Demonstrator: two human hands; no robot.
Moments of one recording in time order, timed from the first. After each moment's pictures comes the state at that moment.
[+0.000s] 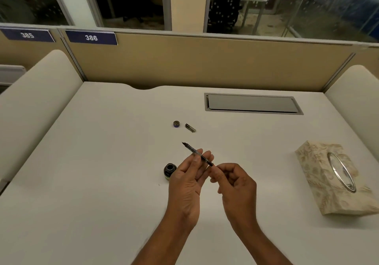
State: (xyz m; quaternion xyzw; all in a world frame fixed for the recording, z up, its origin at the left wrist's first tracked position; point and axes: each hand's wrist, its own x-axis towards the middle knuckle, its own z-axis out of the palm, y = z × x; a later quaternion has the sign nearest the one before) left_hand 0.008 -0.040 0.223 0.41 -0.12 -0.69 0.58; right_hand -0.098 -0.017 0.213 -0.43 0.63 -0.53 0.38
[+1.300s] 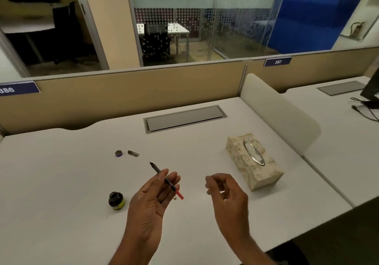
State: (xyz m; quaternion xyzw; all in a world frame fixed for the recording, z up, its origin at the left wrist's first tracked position) left_hand -0.047 0.015 0.276 0.41 -0.20 -0.73 0.51; right_hand -0.203 0.074 0.249 -0.37 0.67 -0.61 0.22
